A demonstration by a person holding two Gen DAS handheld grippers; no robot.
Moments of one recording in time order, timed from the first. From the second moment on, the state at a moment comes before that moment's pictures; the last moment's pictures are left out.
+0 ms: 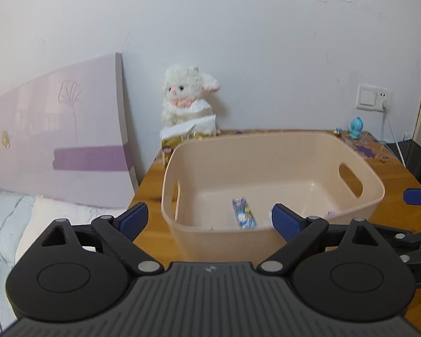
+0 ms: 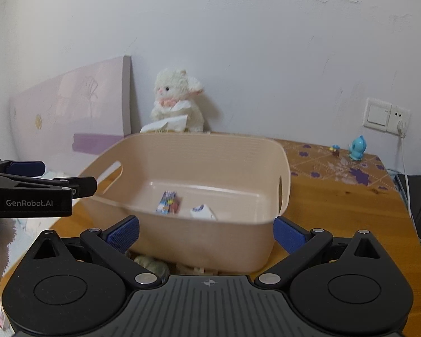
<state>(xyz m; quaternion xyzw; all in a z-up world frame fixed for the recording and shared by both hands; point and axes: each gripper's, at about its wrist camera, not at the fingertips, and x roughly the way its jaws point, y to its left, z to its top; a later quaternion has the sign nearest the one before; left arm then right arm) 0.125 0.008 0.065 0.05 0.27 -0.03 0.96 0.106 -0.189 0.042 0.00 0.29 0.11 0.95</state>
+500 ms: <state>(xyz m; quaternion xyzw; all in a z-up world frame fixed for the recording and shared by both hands) 0.118 0.028 -0.006 0.04 0.35 -0.03 0.94 0.097 -0.175 -0.029 -0.04 0.37 0.10 0.92</state>
